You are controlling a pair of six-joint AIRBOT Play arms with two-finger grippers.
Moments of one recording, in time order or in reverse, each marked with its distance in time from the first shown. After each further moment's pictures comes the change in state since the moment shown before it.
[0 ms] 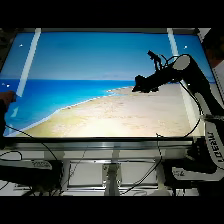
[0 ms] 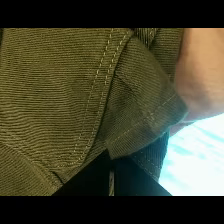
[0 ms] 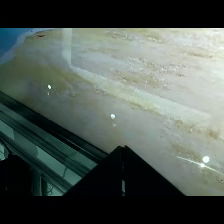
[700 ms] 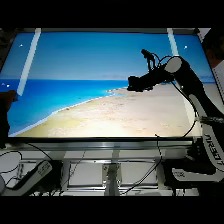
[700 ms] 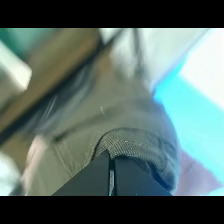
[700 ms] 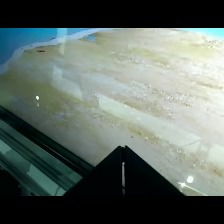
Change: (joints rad) left arm -0.056 0.571 0.001 -0.069 0.086 -0.273; right arm 0.097 0.000 0.000 -0.064 -0.131 0.018
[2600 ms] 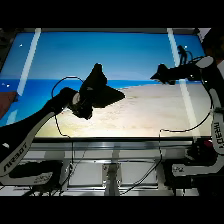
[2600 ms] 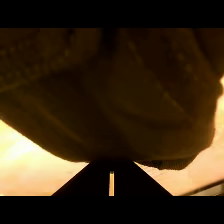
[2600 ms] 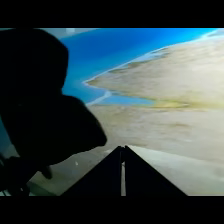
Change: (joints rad) left arm -1.132 -0.402 -0.185 -0.358 -0.512 0.296; right arm -0.367 -0.081 -0.001 0.191 0.011 -0.143
